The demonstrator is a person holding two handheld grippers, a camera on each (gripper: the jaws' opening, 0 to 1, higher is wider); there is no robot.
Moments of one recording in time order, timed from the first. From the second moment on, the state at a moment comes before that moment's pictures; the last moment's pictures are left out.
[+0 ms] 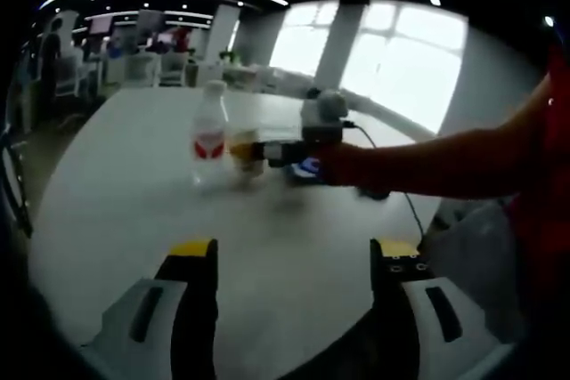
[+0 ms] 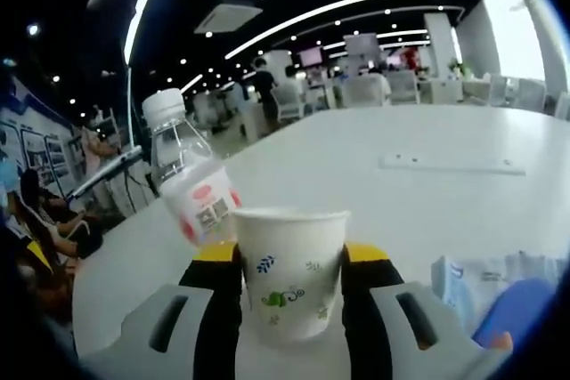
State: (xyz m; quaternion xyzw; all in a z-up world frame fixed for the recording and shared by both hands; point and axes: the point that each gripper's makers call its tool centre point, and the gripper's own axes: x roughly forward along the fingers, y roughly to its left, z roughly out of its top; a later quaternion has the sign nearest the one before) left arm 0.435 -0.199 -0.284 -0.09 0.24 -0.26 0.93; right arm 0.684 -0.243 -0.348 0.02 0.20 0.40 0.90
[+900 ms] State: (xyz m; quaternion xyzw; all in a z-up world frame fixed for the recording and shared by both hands) left arm 0.434 -0.201 -0.285 -0.08 0.25 -0.27 0.93; right arm 0.670 -0.254 -0.351 -0.02 0.17 0.41 0.90
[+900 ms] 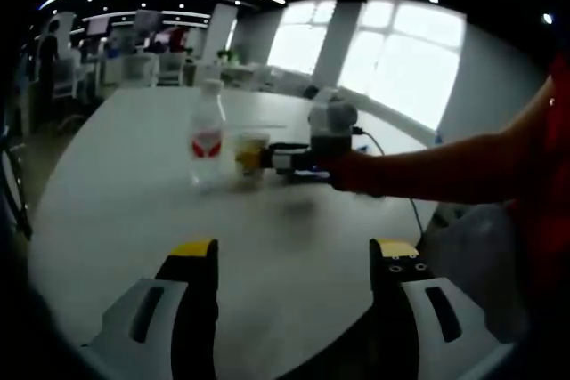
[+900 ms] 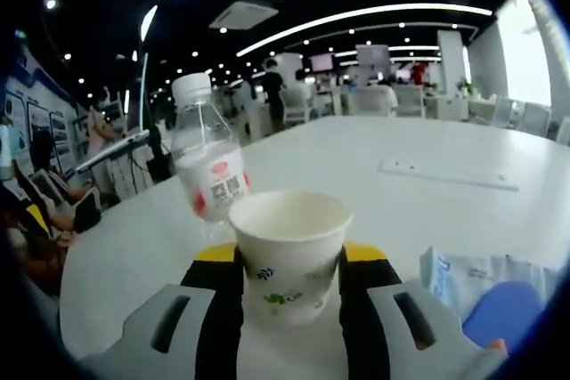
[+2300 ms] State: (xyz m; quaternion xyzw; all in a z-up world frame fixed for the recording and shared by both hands) left arm 0.434 -0.200 -0.285 -0.08 0.25 -0.27 0.93; right arm 0.675 -0.265 -0.358 -0.07 0.17 0.39 0.90
